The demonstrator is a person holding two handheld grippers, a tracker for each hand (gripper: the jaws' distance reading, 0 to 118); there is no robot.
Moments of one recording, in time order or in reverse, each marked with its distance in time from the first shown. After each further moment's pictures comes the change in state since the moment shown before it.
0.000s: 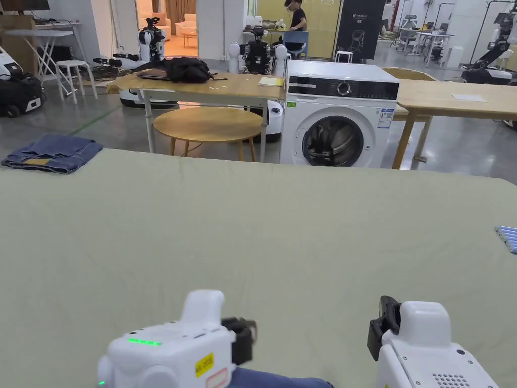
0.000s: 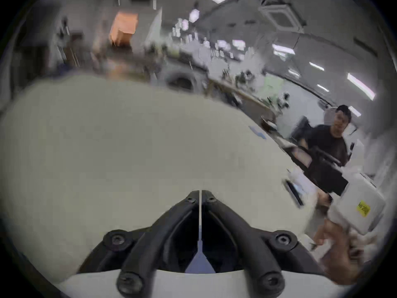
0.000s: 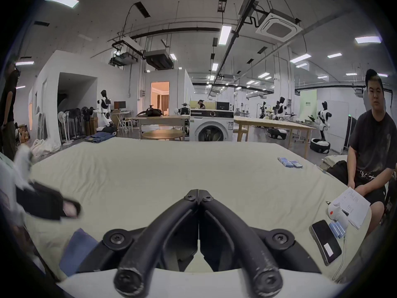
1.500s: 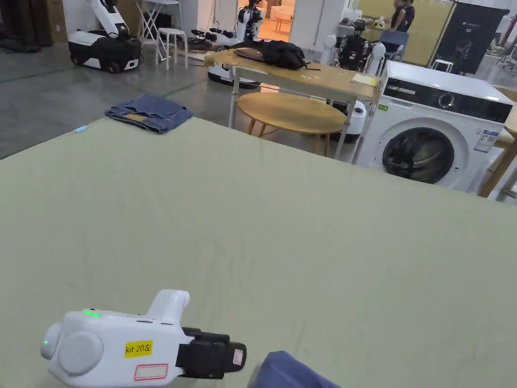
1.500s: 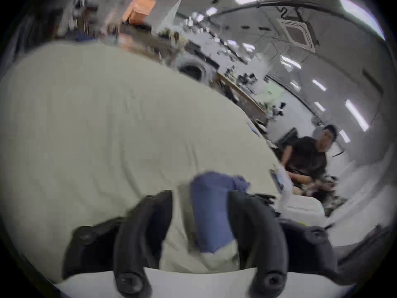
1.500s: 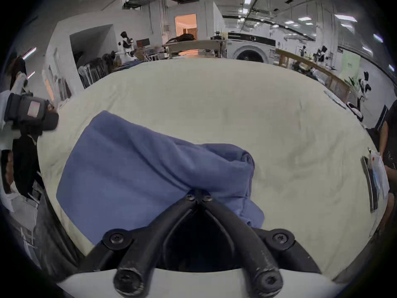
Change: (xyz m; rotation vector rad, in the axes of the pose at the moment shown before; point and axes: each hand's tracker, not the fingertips) left arm -0.130 -0.053 0.058 -0.279 -0.257 0.320; right arm -0.104 -0.109 0.056 -0.564 0.232 0.052
